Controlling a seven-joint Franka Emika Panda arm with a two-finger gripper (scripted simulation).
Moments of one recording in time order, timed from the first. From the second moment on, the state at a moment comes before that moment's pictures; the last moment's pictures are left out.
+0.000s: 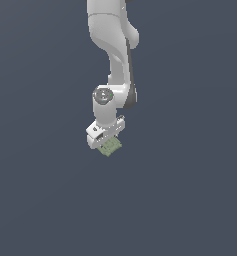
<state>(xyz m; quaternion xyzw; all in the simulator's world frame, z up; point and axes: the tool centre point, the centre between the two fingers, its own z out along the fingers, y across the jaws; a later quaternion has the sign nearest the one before) -0.060 -0.050 0.045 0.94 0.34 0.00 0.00</state>
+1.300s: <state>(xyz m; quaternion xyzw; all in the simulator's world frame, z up) -0.058 -0.048 0.041 0.94 0.34 0.00 0.00</state>
